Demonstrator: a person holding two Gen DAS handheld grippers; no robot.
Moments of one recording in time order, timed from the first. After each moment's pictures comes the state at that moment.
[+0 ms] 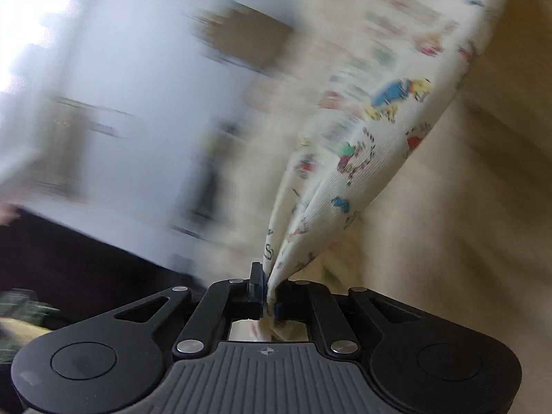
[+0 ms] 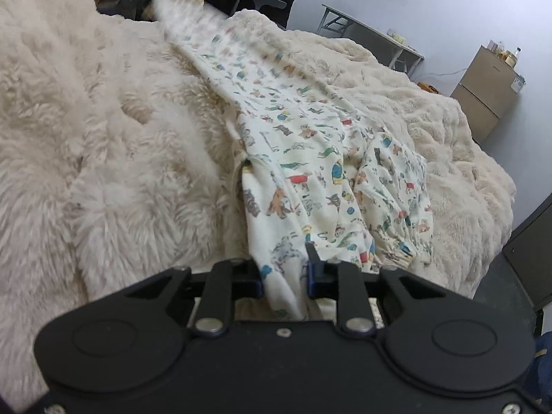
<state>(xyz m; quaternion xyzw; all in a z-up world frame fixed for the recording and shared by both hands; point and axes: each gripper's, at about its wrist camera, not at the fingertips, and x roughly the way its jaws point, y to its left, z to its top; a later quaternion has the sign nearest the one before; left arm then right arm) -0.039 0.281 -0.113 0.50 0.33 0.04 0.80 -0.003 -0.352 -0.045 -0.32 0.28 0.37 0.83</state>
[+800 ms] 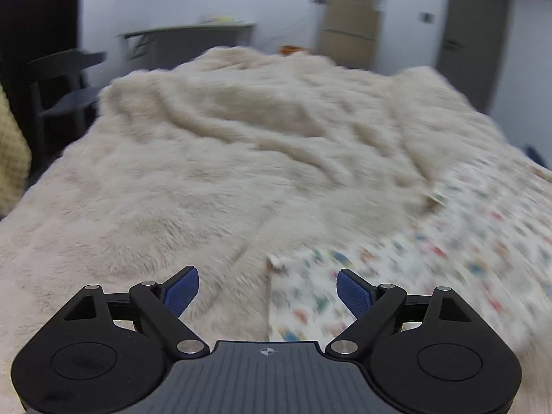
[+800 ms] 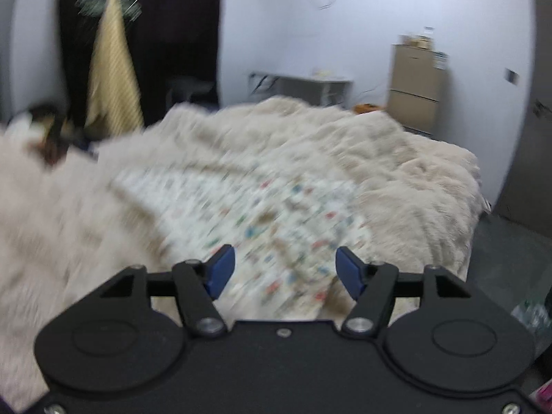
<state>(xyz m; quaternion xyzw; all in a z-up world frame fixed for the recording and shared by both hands) 0.026 0.388 -0.057 -0.05 0.36 0.05 0.93 0.051 -0.459 0.018 -0.07 0.24 0.32 0.91</state>
